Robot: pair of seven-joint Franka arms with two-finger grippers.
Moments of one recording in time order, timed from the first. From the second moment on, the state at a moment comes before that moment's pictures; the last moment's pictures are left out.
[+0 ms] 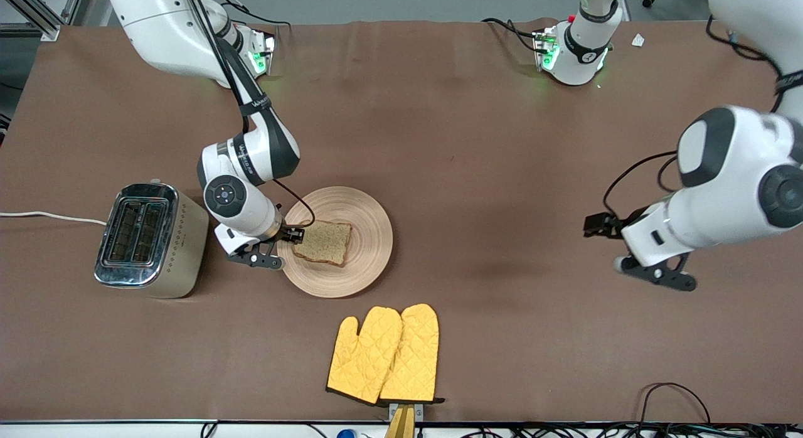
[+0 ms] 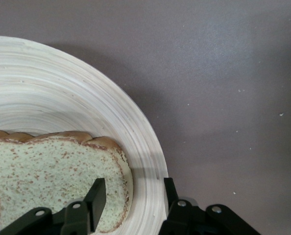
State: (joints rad) left arm 0.06 0.40 -0.28 -1.39 0.02 1.67 0.08; right arm 0.43 0.50 -0.06 -1.85 0.06 2.28 0.51
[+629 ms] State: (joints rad) left arm 0.12 0.20 -0.26 -1.35 0.05 1.51 -0.12; right arm 0.43 0.51 -0.05 -1.89 0.08 2.38 0.51
